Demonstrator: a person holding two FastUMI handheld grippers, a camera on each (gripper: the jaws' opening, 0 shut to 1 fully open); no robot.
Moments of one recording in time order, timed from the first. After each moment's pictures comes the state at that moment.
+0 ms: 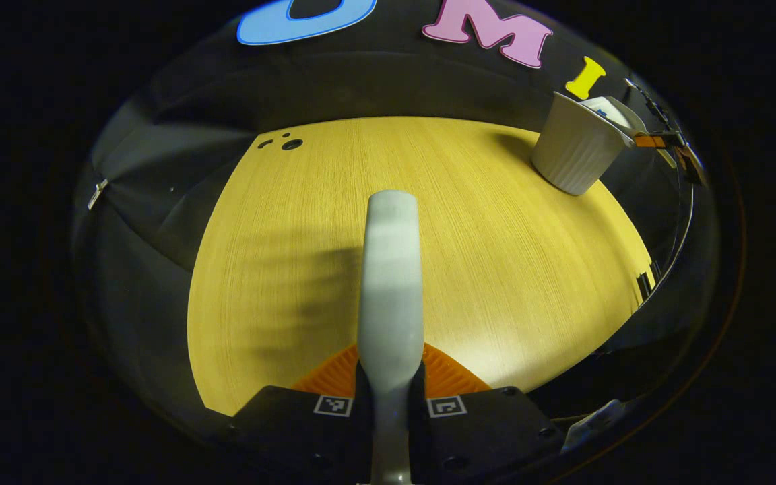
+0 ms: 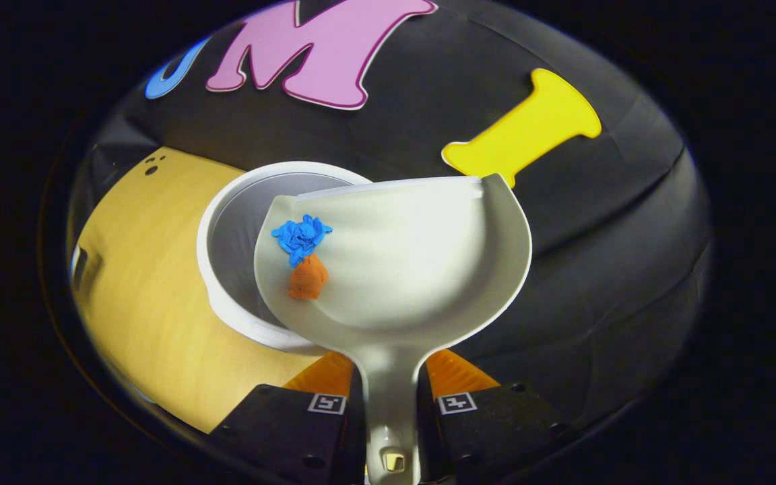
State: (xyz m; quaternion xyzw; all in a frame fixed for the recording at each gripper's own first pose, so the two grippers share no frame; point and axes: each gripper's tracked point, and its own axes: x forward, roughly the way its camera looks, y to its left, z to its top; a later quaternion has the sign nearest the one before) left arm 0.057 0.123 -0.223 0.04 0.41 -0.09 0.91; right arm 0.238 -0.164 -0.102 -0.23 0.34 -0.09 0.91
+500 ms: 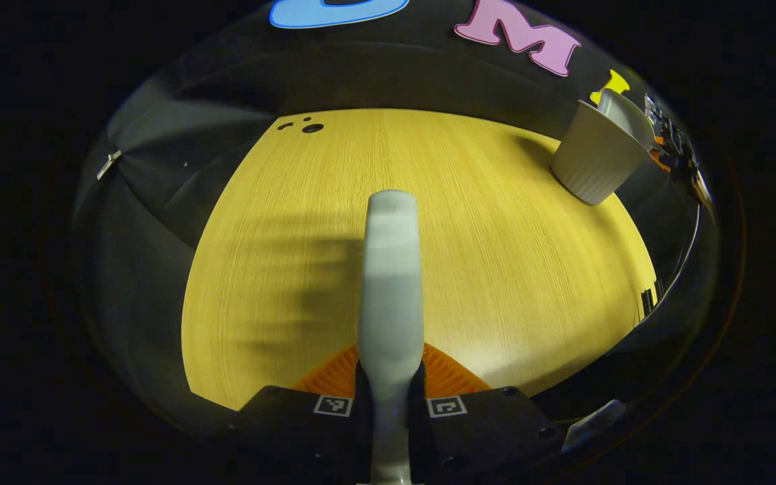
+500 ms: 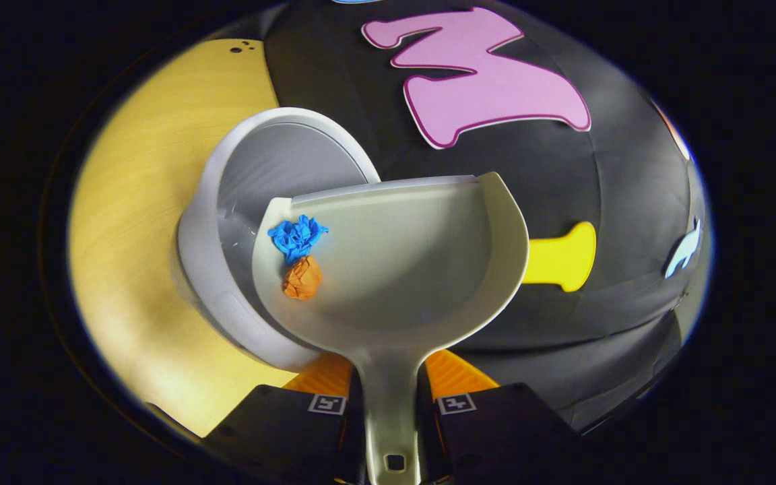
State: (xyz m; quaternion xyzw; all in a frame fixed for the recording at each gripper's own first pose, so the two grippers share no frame) left arm 0.056 0.134 -0.238 0.00 0.42 -0.06 0.90; right arm 0.255 -0.176 -0.070 -0.55 0.23 -0.10 0.79
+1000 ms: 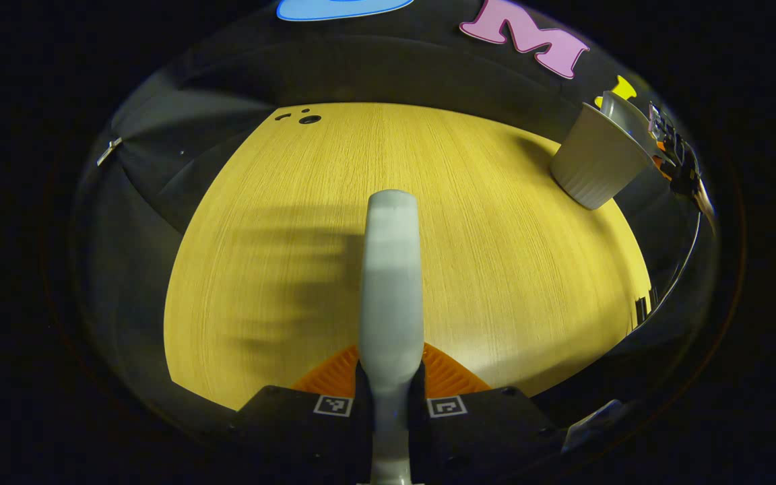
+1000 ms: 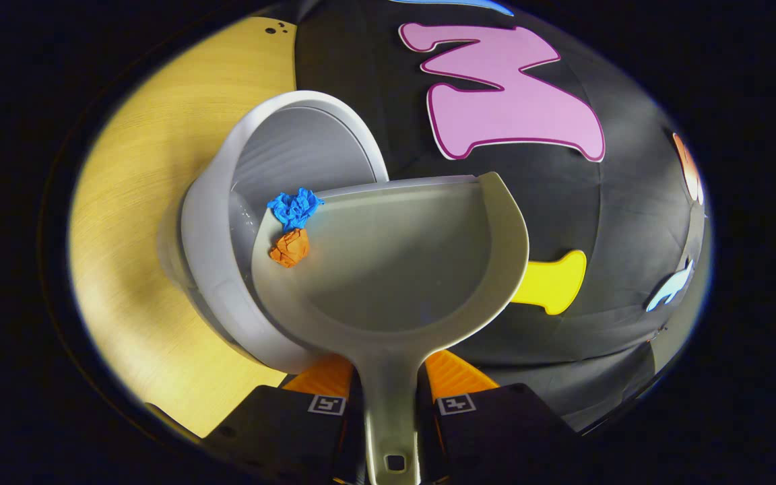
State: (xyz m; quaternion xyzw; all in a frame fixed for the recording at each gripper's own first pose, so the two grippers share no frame) left arm 0.055 0.114 -0.246 -0.02 0.43 -0.06 0.90; right arm 0.238 -0.190 -0.056 -0.63 0.22 -0.09 0.74
